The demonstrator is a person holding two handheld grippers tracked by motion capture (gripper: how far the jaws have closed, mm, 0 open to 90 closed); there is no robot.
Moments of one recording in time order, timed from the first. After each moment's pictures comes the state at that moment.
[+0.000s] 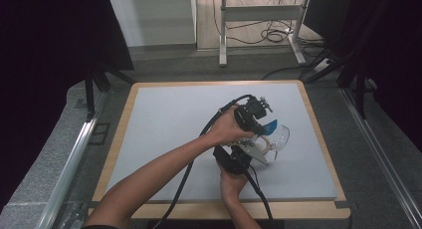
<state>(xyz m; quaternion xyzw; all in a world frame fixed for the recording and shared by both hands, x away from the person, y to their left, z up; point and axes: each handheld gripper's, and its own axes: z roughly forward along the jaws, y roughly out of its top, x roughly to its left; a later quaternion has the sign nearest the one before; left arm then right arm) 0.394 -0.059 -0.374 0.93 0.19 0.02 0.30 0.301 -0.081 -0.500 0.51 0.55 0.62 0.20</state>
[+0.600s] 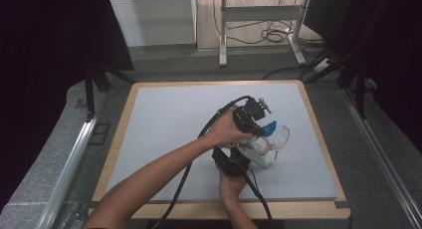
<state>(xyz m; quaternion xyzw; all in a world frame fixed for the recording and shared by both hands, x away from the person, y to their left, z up) 0.389 -0.056 -0.374 0.94 0.19 0.02 0.30 0.295 -0.078 -0.502 0.51 0.55 0.62 0.21</state>
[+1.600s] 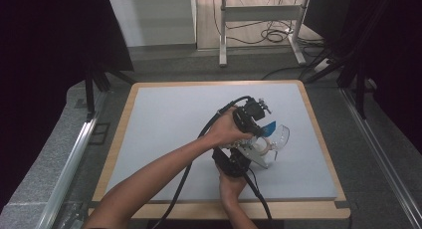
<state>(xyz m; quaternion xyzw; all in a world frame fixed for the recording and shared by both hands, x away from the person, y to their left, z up) 0.391 -0.056 -0.376 0.93 0.19 0.02 0.30 0.294 -0.079 -0.503 0.51 0.55 0.63 0.20</state>
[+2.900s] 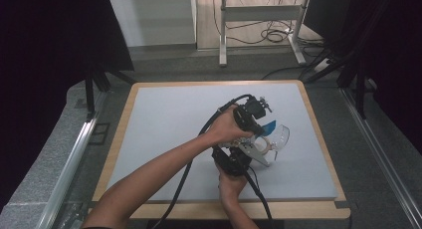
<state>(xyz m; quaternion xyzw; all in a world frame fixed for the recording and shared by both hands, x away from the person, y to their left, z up) 0.392 -0.057 -0.371 0.94 0.19 0.02 0.29 0.293 -0.079 -0.494 0.52 0.55 0.63 0.18</state>
